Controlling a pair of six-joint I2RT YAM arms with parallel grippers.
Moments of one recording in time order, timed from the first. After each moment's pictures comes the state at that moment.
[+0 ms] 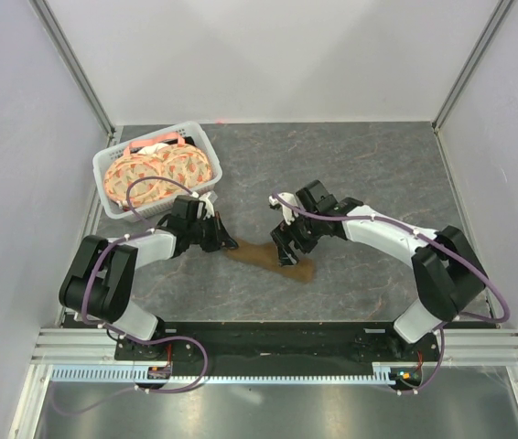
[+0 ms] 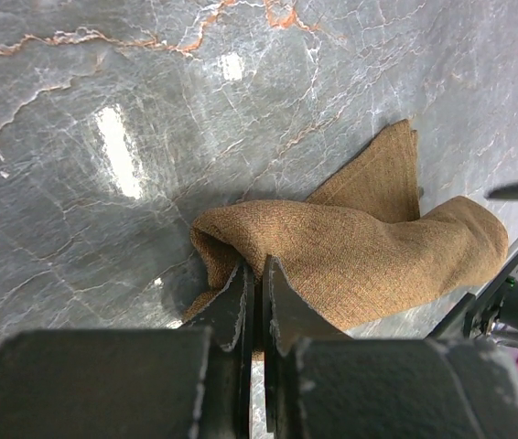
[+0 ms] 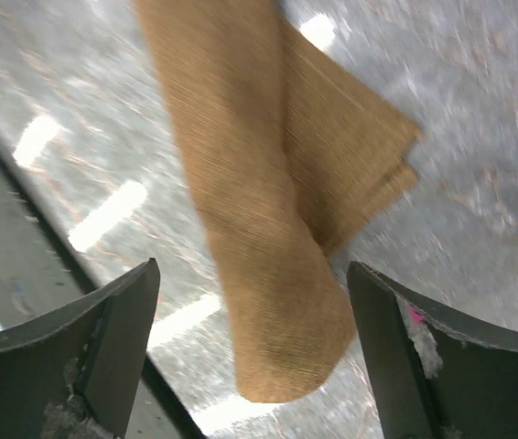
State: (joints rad) left arm -0.30 1.54 0.62 0.08 0.49 -0.52; right arm 0.64 1.60 1.05 -0.49 -0.45 -0.07
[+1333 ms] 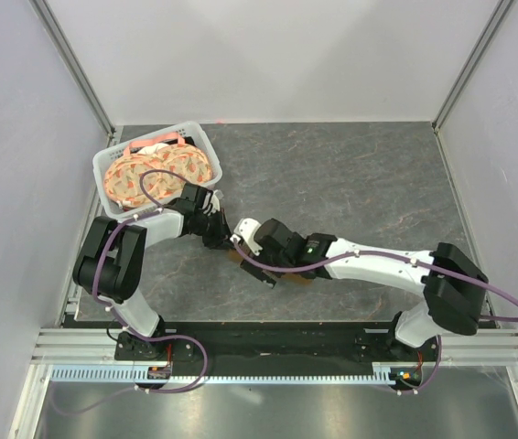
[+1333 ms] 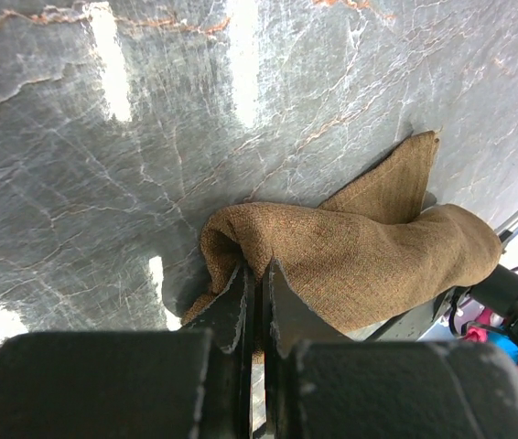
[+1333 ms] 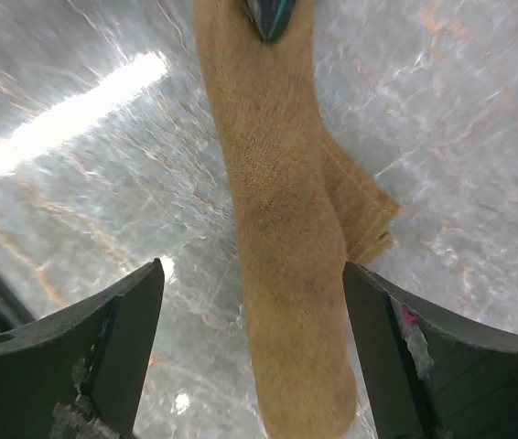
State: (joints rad) left arm -0.30 1.69 0.84 -0.25 0.53 -0.51; right arm 1.06 1.52 1.04 -0.38 0.14 -0.06
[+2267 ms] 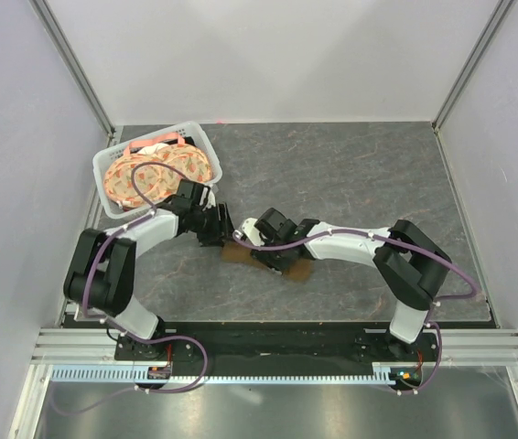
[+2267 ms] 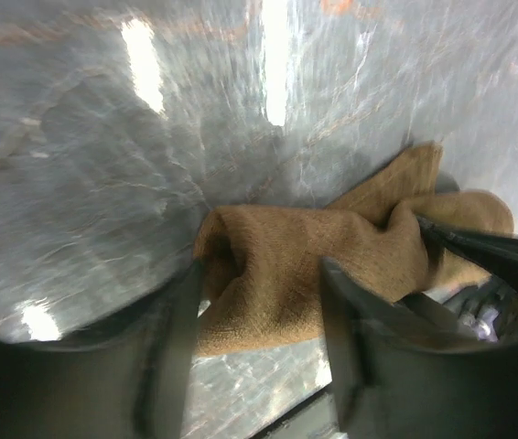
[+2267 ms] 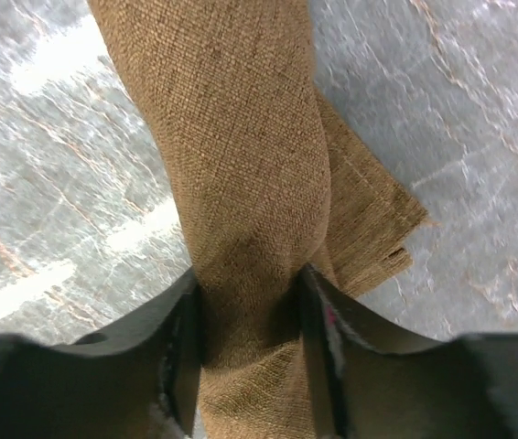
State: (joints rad) left arm -0.30 1.63 0.86 -0.31 0.44 -0.48; right arm 0.93 1.77 1.07 -0.37 -0.02 -0.15
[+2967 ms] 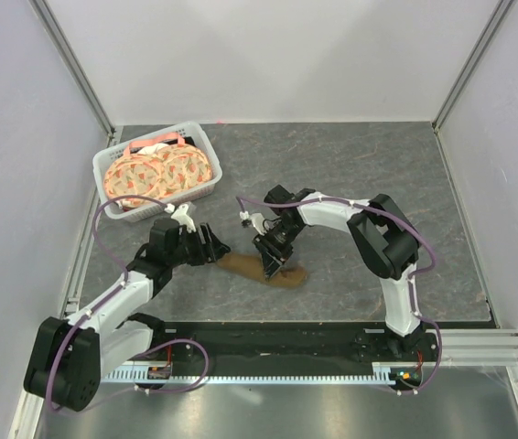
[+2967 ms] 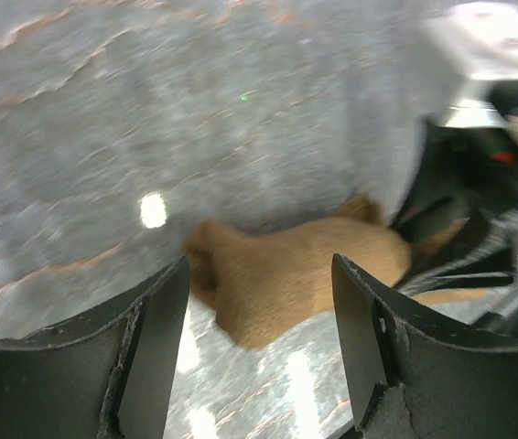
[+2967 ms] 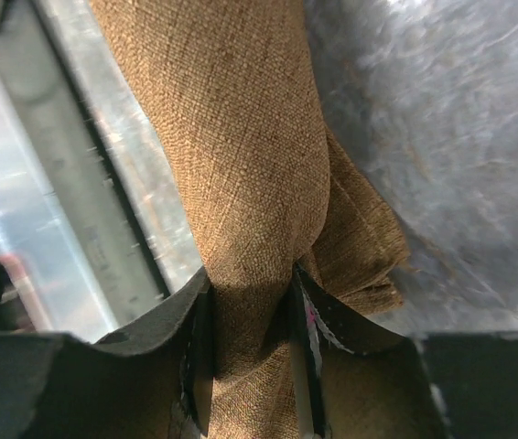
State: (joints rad) left arm -0.30 1.01 0.36 0.02 0.30 -0.53; right arm 0.72 2.03 1.35 -0.72 -0.72 -0.20
